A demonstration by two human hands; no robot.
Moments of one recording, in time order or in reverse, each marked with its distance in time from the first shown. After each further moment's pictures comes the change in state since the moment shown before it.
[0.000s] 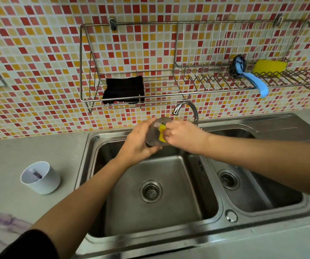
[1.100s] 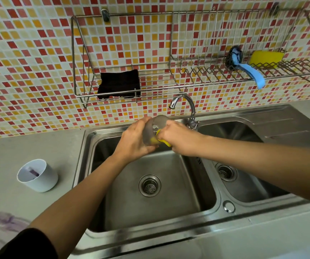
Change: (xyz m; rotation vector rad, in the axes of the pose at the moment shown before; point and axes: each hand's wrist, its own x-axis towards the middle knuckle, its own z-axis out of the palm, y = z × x) left_hand -0.008 0.004 0.001 0.068 -0.022 -0.077; right_hand -0.002 -0.020 -0.008 0.633 -0.076 0.292
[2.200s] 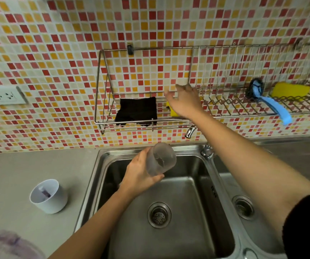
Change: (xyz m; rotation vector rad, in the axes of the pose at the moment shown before) left_hand -0.009 -0.023 0.004 -0.084 0.026 -0.303; right_hand 0.138 0.067 -0.075 0.278 0.488 0.444
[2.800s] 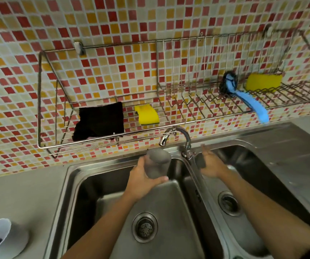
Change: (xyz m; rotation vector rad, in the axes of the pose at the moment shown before) left_hand 0.059 0.014 0.083 -0.325 -0.256 -0.272; right_hand -0.087 0.230 0.083 -0.010 -0.402 0.230
